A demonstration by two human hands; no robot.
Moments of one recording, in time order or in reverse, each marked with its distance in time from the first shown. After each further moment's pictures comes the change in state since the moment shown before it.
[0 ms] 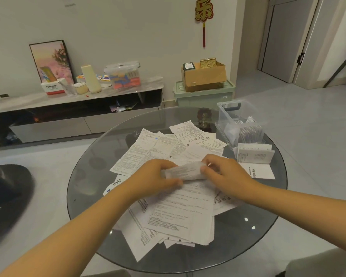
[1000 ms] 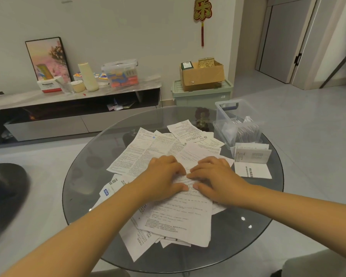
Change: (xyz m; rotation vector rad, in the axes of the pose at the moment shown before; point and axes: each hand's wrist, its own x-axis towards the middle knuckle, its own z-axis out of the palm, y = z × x) left_hand 0.013 0.006 0.018 0.406 -0.005 0.135; right_hand 0.005 0.010 0.011 -0.438 -0.133 -0.214
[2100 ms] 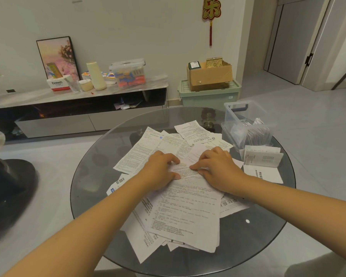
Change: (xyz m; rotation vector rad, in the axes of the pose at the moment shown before) left_hand 0.014 -0.024 -0.001 -0.267 0.008 -0.368; right_hand 0.036 0.008 0.004 -0.038 0.044 0.081
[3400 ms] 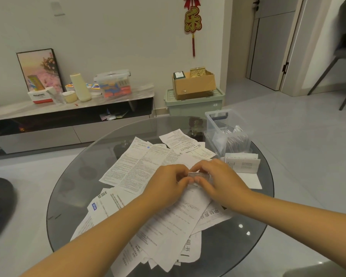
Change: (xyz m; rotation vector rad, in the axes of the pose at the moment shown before) left_hand -0.006 0.048 0.027 -0.211 0.135 0.283; right_hand -0.040 0.009 -0.023 0.265 0.182 0.084
